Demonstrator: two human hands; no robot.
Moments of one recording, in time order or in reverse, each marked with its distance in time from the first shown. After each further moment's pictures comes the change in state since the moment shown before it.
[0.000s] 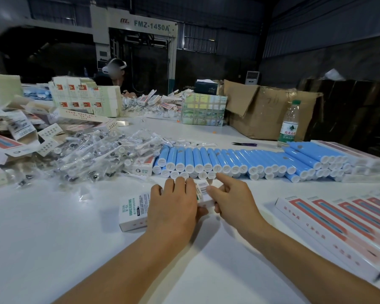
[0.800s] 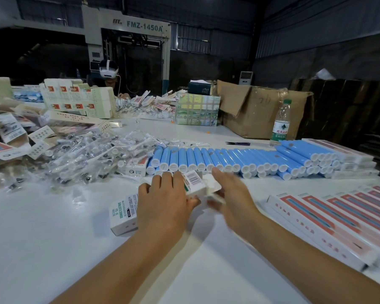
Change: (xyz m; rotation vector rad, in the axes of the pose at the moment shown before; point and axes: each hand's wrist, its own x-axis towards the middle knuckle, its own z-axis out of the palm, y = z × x) left_hand 0.002 -0.002 -0.004 -0.005 0.114 -0.083; right_hand 0.006 -0.003 -0.007 0.605 0.003 0.364
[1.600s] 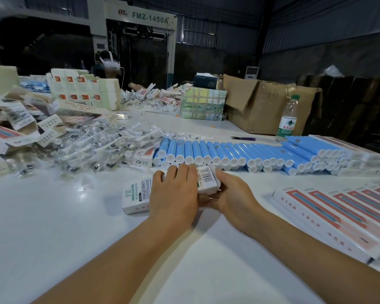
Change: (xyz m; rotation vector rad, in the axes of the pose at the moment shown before) left_hand -0.001 0.003 0.013 -0.060 0.083 0.123; right_hand -0.013 0.006 0.003 -0.001 -0.287 -0.037
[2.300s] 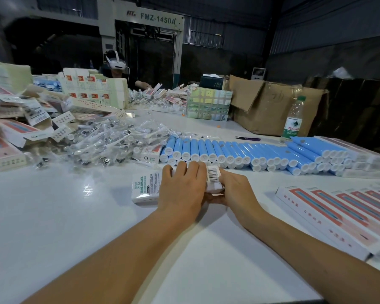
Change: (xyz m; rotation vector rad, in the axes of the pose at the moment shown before) left_hand -0.008 -0.001 -0.015 0.137 0.077 0.101; right_hand -0.008 0.002 0.008 -0.287 0.123 -0.144
